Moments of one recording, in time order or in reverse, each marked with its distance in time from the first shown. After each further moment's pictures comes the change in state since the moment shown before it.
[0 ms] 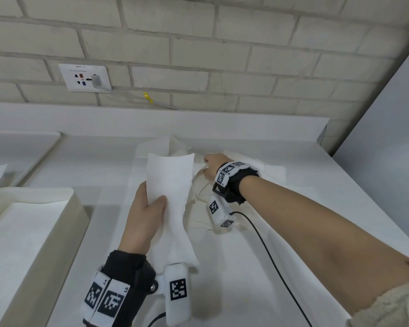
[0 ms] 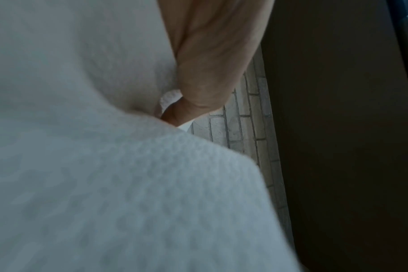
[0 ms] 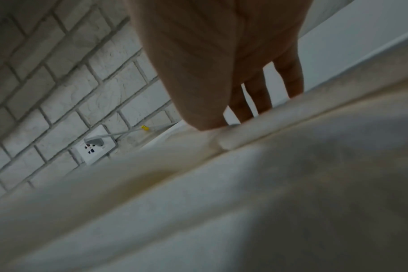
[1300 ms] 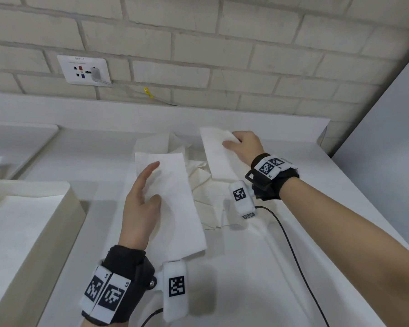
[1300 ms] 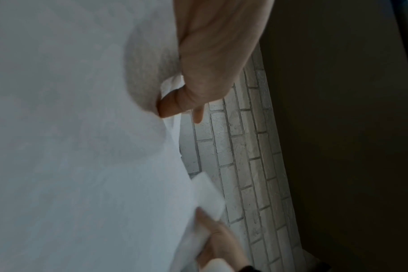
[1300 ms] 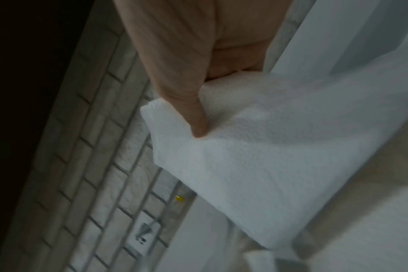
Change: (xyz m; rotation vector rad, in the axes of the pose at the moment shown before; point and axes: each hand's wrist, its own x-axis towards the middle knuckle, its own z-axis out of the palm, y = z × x) left_hand -0.007 0.005 0.006 -0.015 0.063 0.214; right_hand -0.015 0.046 -0.035 0.645 0.389 -0.092
